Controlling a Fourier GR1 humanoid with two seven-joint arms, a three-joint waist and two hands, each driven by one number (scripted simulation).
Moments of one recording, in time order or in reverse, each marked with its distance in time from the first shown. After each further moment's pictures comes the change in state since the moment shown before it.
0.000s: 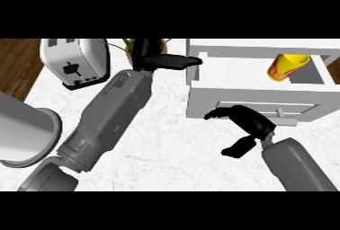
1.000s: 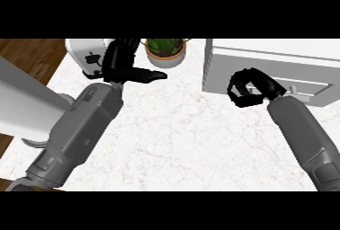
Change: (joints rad) left arm 0.225 0.136 -0.014 -0.223 0.017 -0.155 0.056; right arm -0.393 0.019 -0.259 0.690 -0.027 -0.166 -0.316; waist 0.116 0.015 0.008
